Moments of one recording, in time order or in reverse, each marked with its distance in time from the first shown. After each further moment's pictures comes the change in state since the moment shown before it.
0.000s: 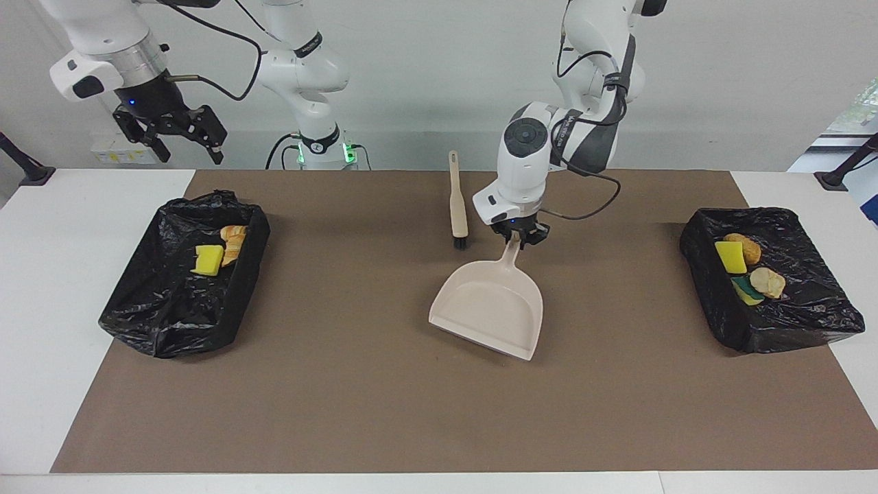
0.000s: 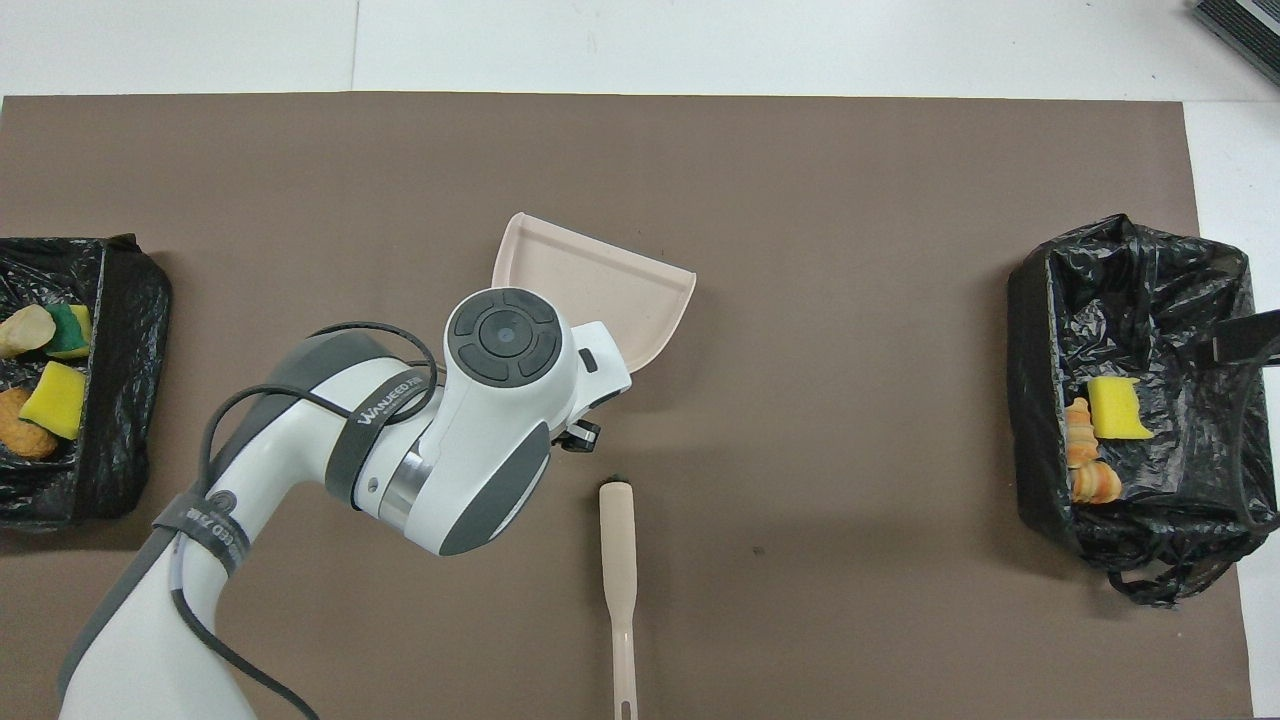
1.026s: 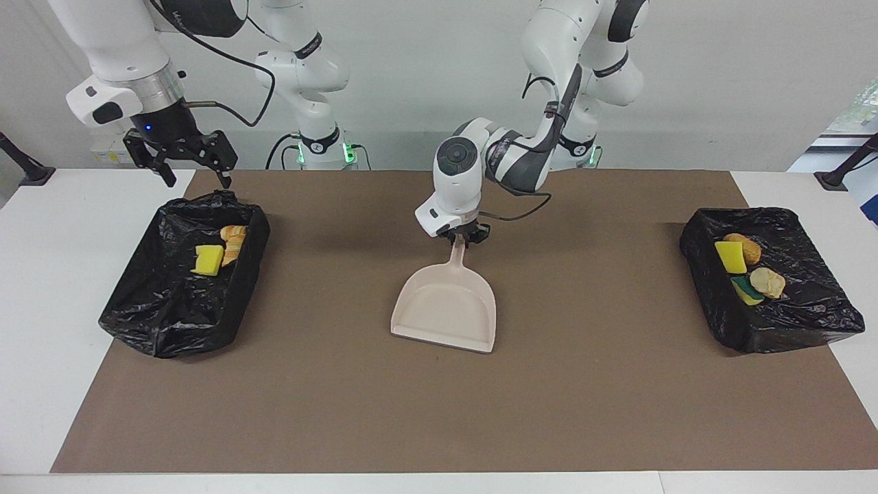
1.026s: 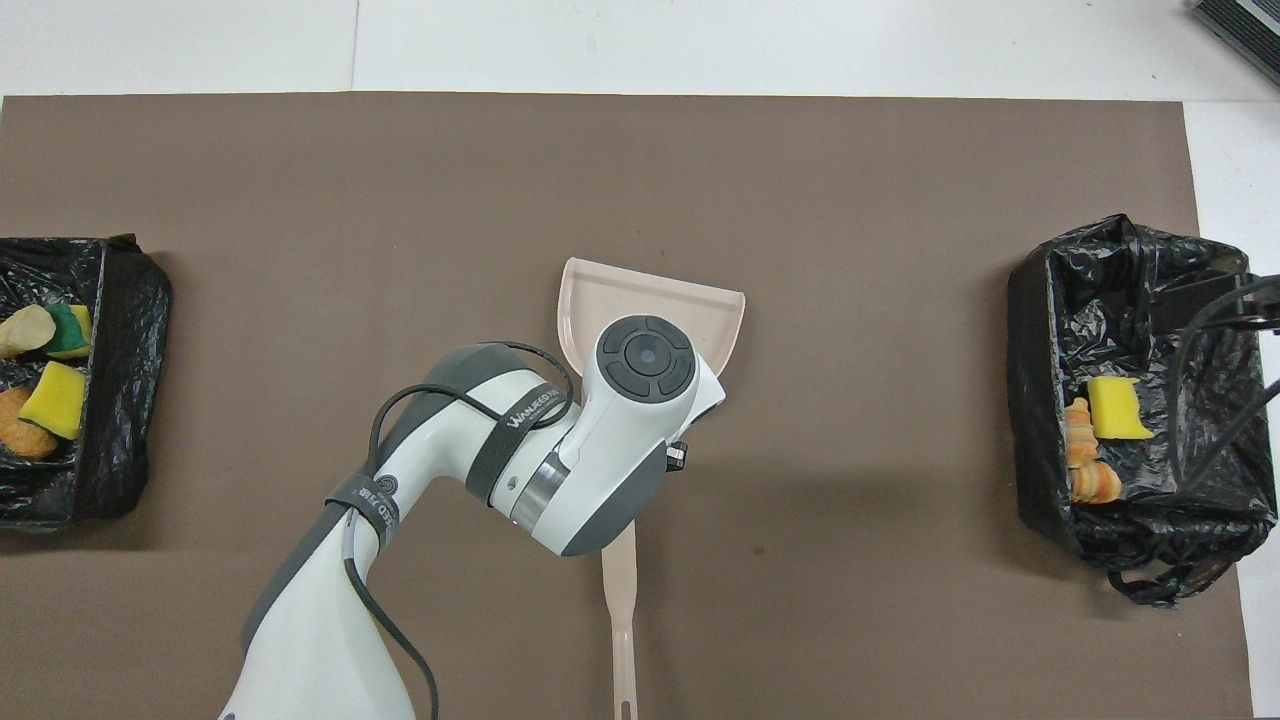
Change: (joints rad) left arm -0.127 0.146 0.014 0.102 -0.034 -0.021 -0.184; right arm 0.013 0.044 0.018 -0.018 -0.036 0.104 -0.043
